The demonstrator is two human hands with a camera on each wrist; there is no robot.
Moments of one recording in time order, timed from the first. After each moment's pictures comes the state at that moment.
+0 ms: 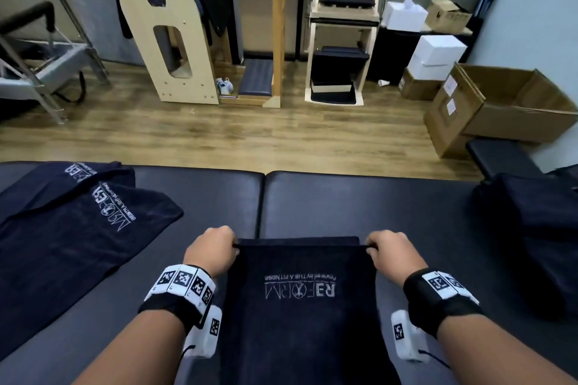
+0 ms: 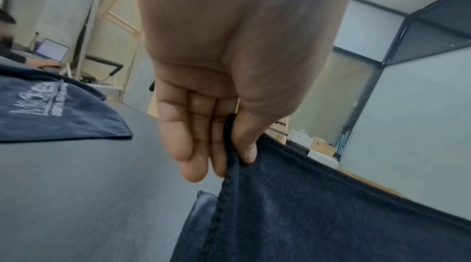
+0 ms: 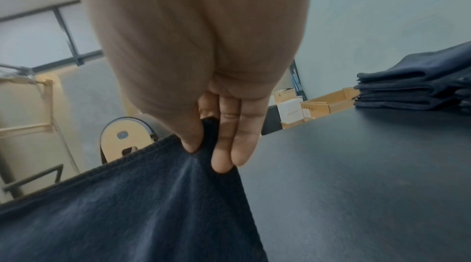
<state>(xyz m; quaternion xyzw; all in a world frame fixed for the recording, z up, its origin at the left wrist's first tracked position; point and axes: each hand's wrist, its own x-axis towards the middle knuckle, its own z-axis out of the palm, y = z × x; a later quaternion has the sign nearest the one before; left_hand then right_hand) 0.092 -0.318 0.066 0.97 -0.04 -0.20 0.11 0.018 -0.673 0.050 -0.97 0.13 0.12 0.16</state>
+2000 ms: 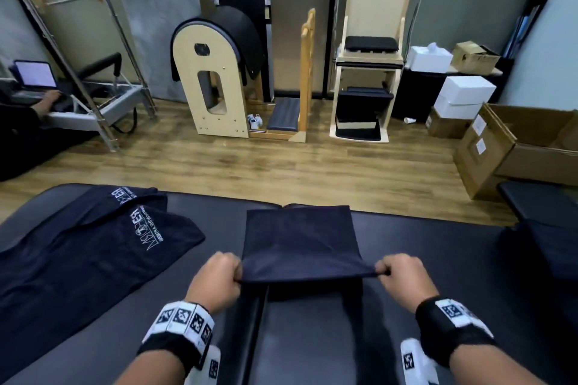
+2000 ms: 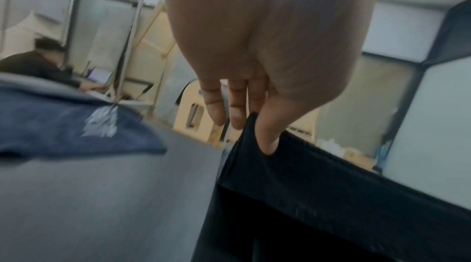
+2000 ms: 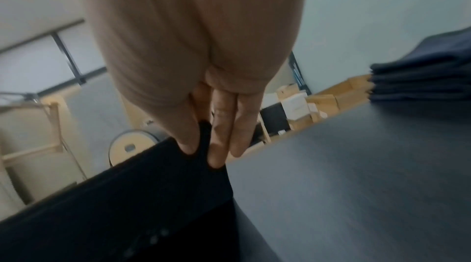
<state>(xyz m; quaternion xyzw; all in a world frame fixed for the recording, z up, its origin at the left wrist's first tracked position) 0.063 -0.306 0.083 0.97 -0.06 -0.11 0.20 0.032 -0.687 0.077 -0.97 0.09 0.06 0.22</state>
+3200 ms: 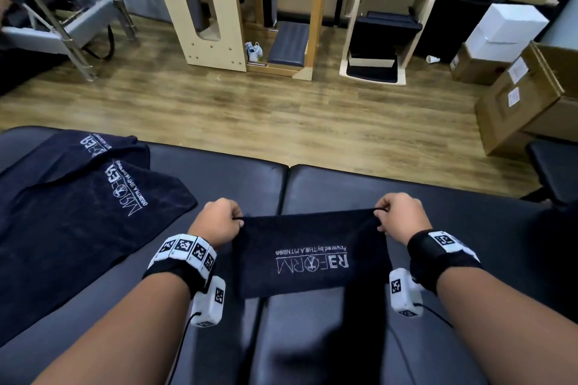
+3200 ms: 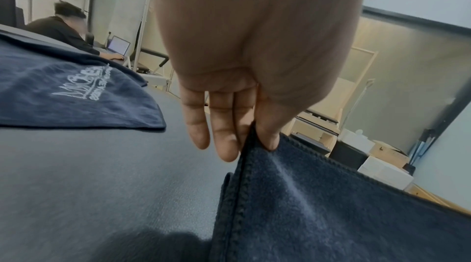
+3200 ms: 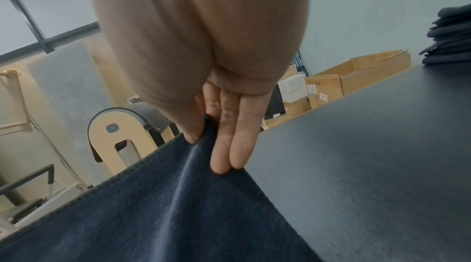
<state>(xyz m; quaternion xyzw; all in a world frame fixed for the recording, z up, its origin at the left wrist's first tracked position) 0.186 -0.289 0.018 0.95 0.03 -0.18 0.23 0.169 -0.670 0.025 -0.94 0.17 0.11 0.27</state>
